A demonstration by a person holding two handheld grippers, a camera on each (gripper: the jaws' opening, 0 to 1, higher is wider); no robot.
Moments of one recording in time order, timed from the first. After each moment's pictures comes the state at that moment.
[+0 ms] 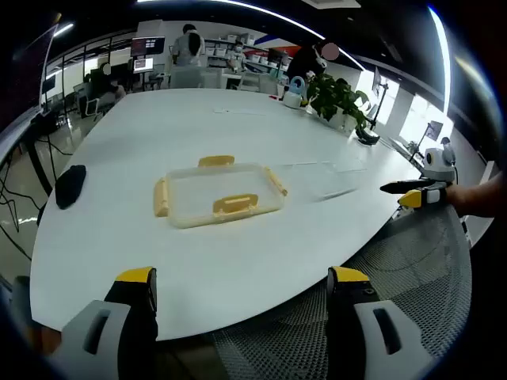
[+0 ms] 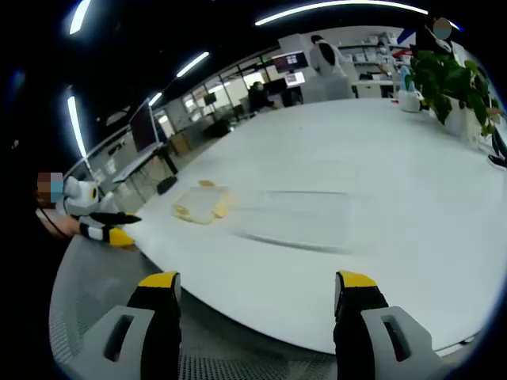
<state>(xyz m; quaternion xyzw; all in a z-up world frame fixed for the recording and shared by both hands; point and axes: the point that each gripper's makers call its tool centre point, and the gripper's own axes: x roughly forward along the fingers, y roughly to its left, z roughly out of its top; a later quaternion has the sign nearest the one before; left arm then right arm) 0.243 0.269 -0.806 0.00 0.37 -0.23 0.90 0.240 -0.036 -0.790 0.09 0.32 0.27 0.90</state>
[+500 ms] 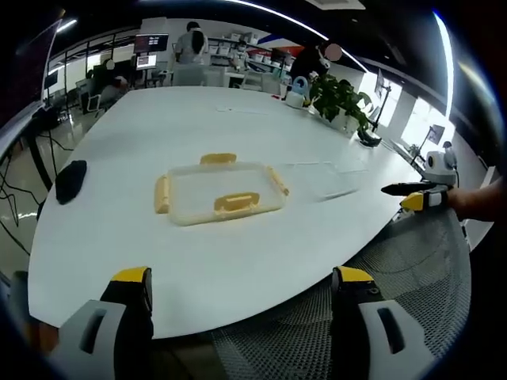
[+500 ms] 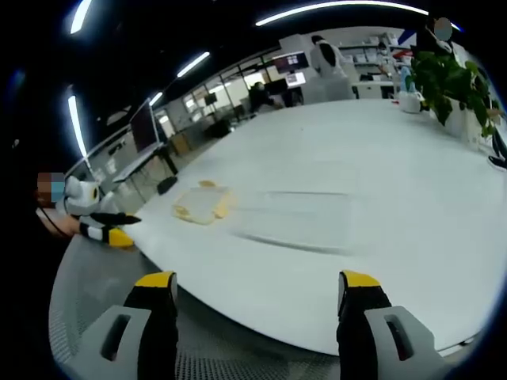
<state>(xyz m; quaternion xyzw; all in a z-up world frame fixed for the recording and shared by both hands) 0.242 0.269 -0.808 -0.01 0.37 -0.23 0.90 0.240 -0.036 -0.791 0.09 0.32 0.27 0.91</state>
